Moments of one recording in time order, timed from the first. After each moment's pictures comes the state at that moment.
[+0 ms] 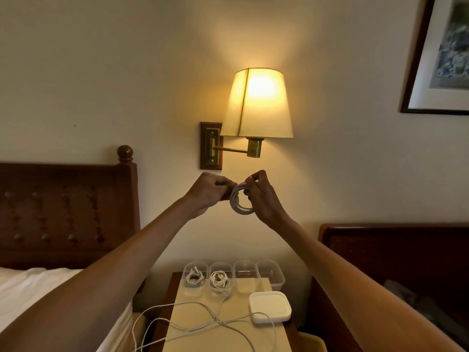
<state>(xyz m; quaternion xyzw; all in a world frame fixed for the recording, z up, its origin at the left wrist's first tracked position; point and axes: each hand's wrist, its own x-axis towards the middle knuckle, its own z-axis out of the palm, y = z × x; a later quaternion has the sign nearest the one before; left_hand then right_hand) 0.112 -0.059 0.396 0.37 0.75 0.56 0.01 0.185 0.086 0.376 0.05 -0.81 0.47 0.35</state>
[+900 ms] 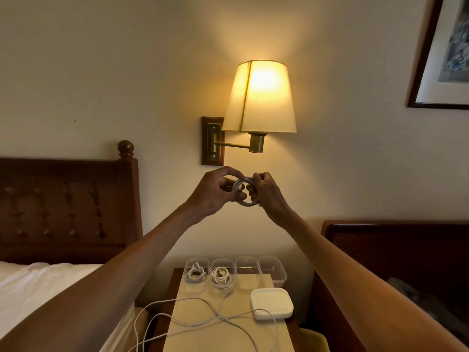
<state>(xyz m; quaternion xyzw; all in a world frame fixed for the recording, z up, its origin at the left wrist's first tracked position) 0.124 -0.061 0.384 0.43 0.72 0.55 -0.03 0.178 0.095 0.377 0.00 -0.77 0.58 0.26</state>
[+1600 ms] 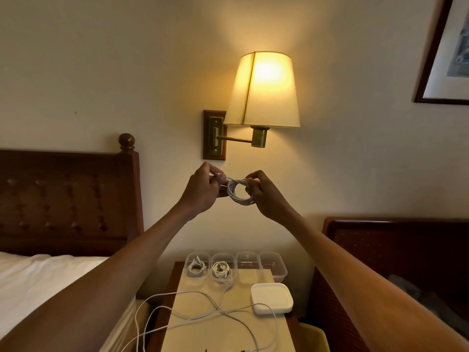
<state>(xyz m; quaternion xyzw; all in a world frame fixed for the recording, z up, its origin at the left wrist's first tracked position) 0.101 -0.066 0.369 0.32 0.74 0.58 -0.11 0.168 0.103 0.360 0.04 -0.88 0.39 0.28</state>
